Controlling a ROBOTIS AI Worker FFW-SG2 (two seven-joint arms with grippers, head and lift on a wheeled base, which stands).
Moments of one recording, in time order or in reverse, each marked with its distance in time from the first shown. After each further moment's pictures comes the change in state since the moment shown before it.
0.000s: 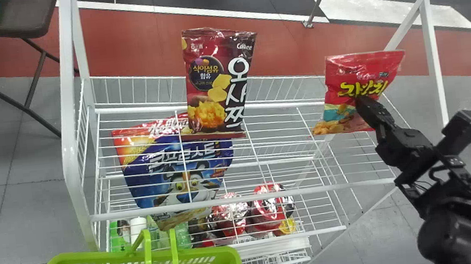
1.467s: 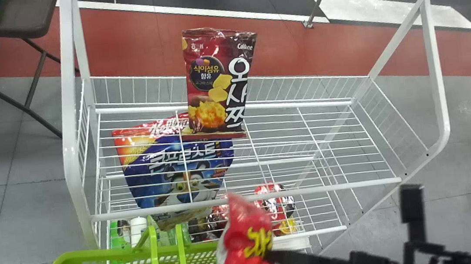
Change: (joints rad) left arm 0.030 -0.028 -0.005 -0.019 0.000 -0.030 -0.014; right arm 0.367 0.098 0.051 -0.659 -0.189 1.344 0.231
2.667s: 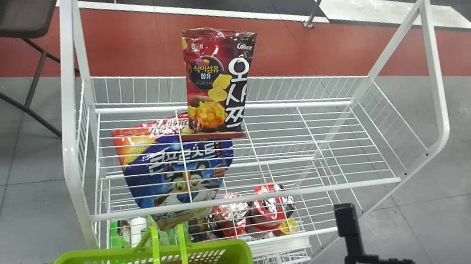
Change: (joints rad) left arm 0.012 -0.003 -0.004 -0.017 -0.009 -0.003 0.003; right arm 0.020 -0.076 0.241 0.179 0.120 -0.265 -0.025
